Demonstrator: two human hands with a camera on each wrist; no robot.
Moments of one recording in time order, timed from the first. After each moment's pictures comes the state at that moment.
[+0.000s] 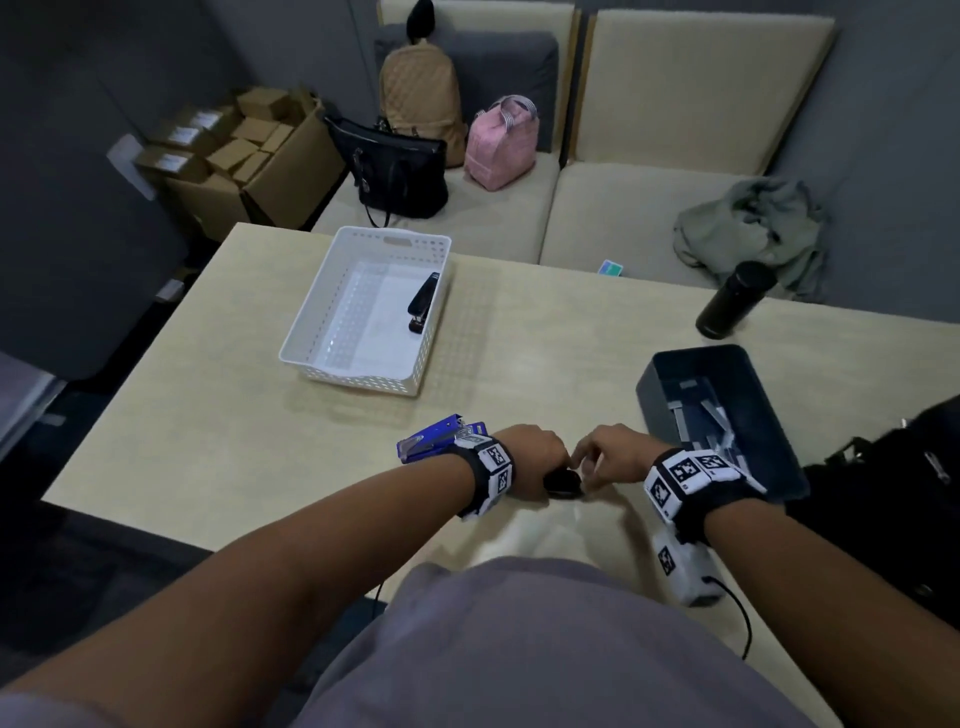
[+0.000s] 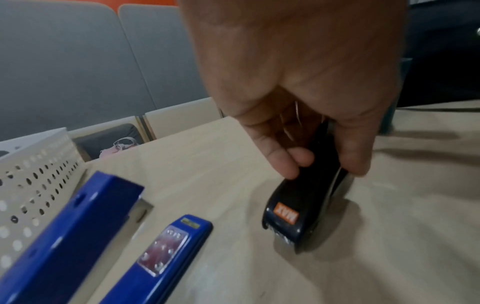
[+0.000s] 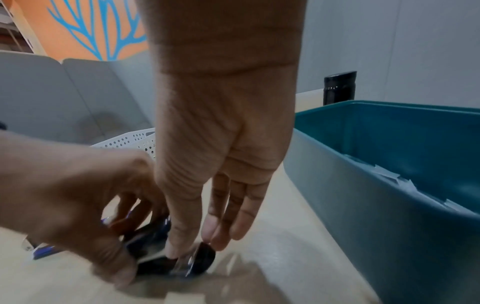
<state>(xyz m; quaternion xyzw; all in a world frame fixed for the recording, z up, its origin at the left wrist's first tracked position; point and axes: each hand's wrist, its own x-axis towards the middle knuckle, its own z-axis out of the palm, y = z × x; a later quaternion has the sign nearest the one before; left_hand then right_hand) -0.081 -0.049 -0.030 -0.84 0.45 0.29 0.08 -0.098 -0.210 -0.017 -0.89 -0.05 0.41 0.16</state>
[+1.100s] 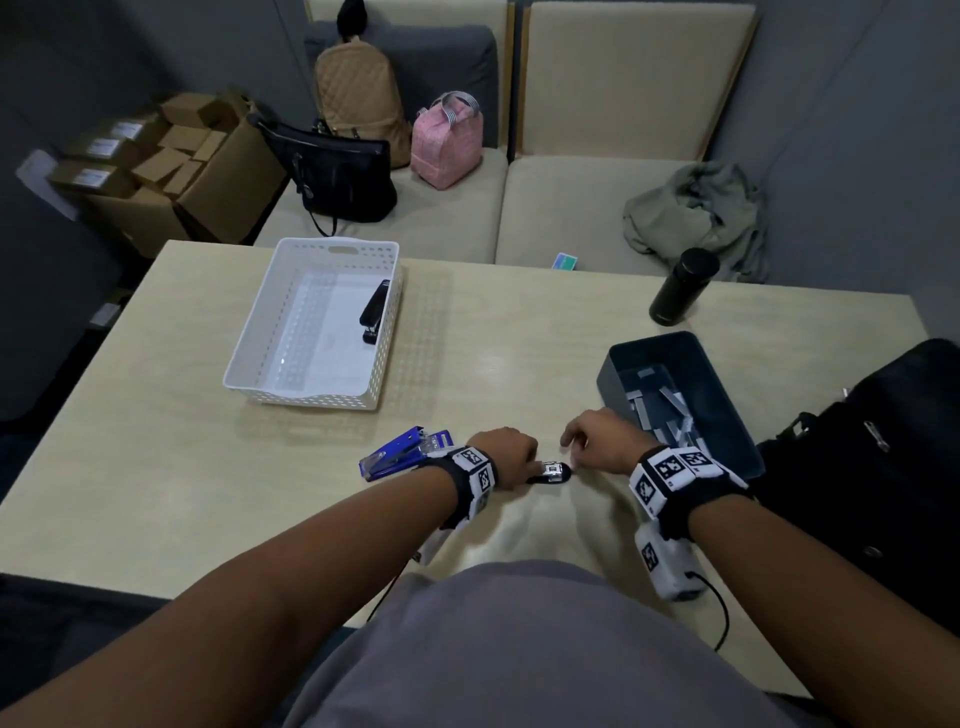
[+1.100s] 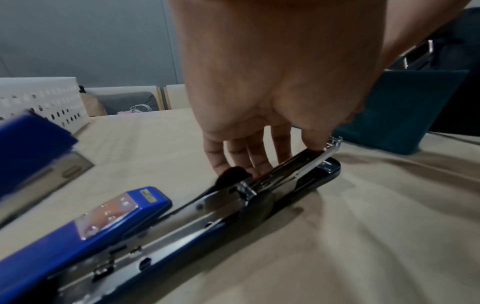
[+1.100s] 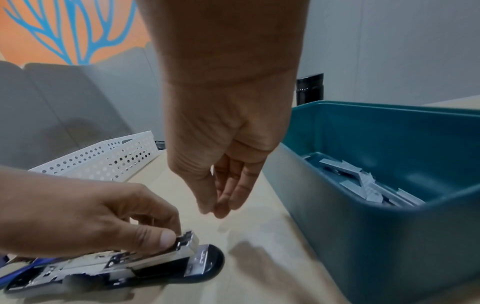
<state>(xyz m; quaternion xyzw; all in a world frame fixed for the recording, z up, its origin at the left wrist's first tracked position) -0.070 -0.067 -0.064 -0.89 0.29 0.35 -0.03 -0.104 -0.240 -0.029 -0.93 0.01 0.27 0.22</state>
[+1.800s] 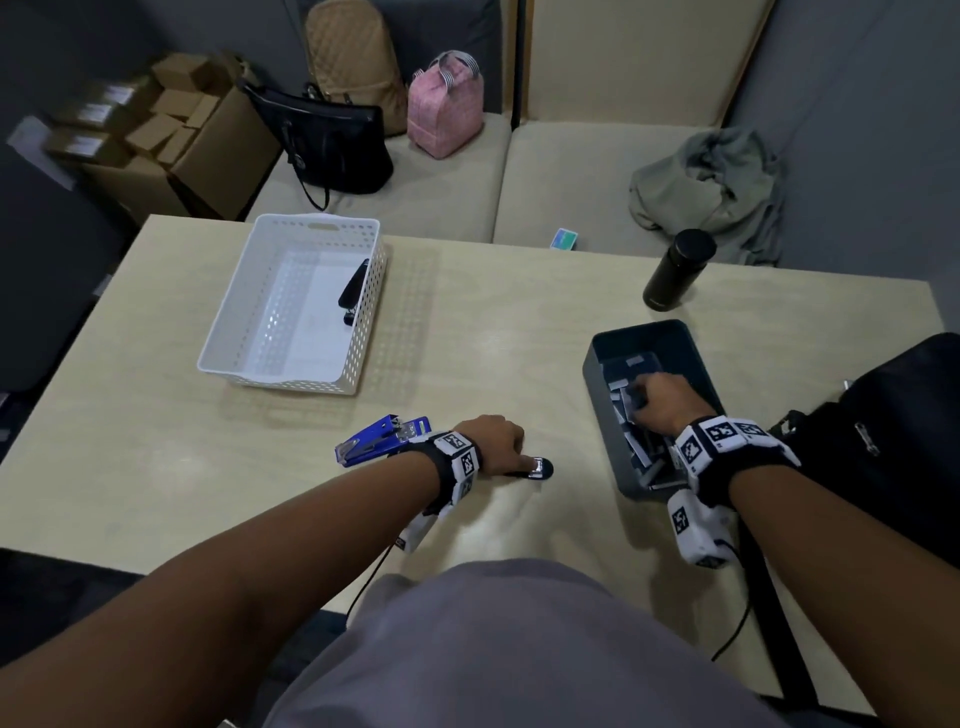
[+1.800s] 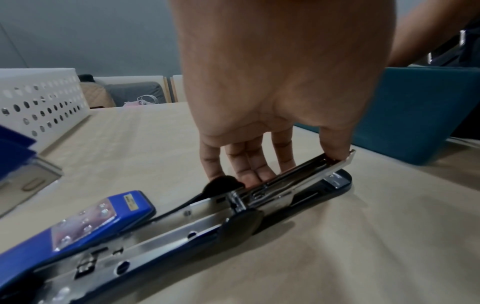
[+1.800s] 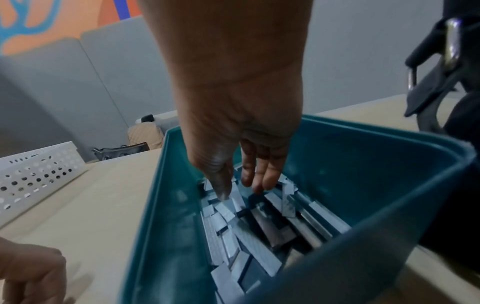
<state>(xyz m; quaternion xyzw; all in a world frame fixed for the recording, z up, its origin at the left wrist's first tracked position) -0.066 -0.084 -0.066 -0.89 0.24 0.39 -0.04 -0.085 -0.341 -0.044 -0.94 0.15 0.25 0.19</state>
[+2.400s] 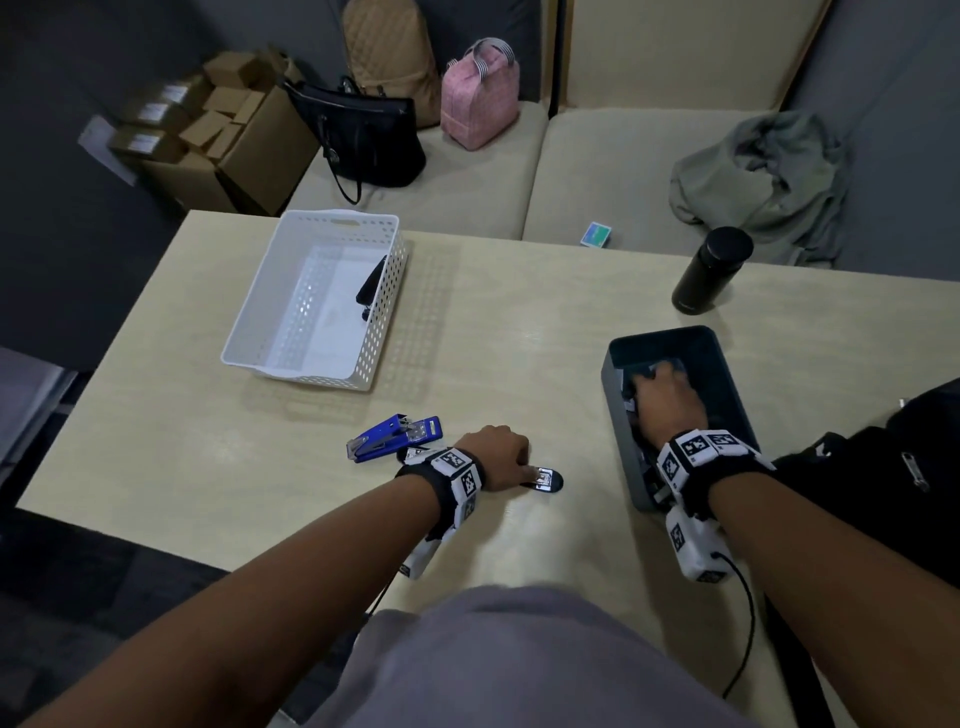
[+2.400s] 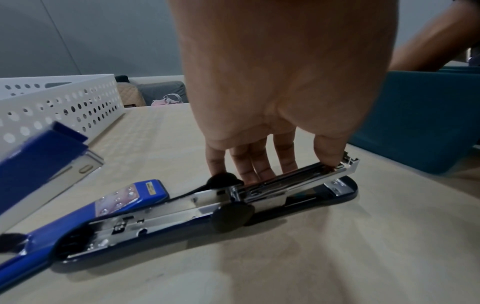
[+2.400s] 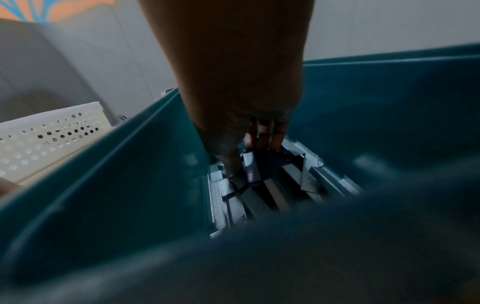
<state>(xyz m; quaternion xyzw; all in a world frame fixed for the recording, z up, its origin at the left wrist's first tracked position) -0.077 -0.082 -0.066 -0.90 0.21 0.39 -0.04 -0.072 -0.323 -0.070 -0.98 0.08 0.20 0.04</state>
